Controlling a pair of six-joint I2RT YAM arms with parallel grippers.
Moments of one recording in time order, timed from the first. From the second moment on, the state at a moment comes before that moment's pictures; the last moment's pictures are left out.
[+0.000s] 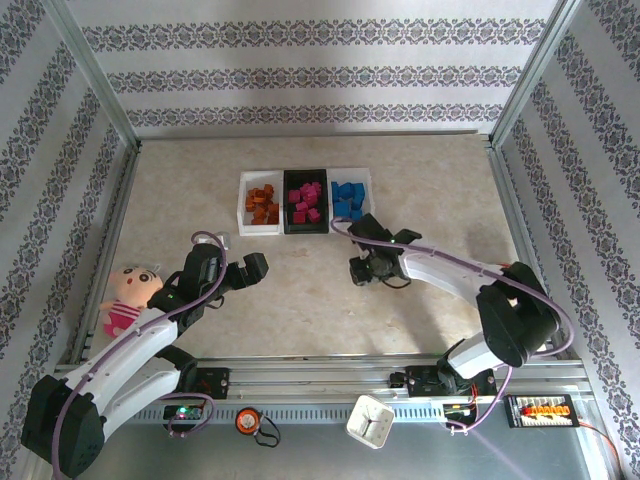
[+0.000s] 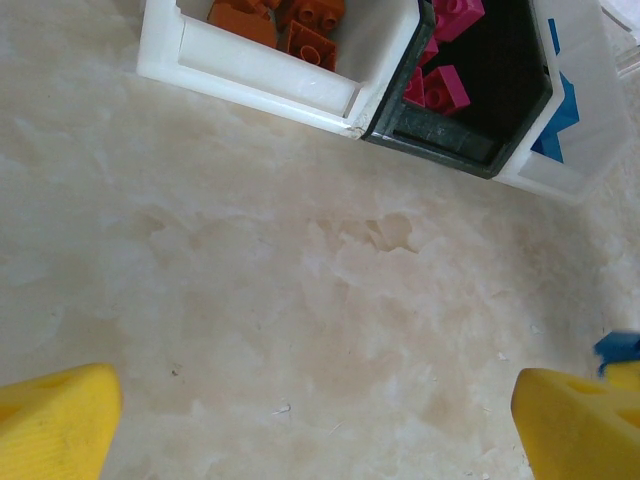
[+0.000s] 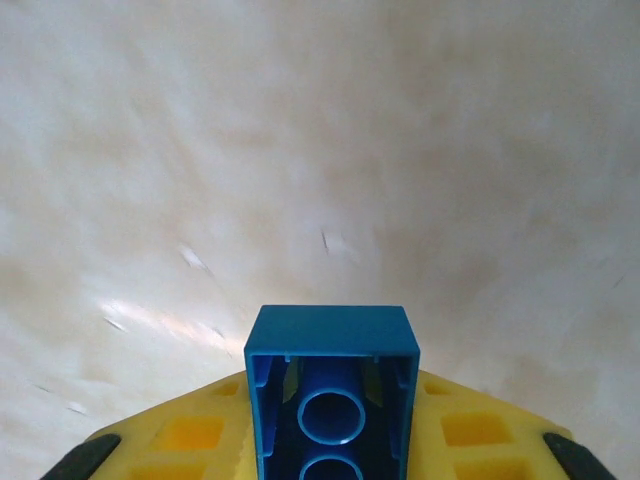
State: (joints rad) left arm -0.41 0.86 0.43 -0.23 0.06 -0.69; right arm 0.63 1.49 0.96 -0.67 0.01 0.39
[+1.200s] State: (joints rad) left arm -0.39 0.88 0.64 -0.27 -0.12 -0.61; right arm 0.47 1.53 1.19 -0.40 0.23 0.33
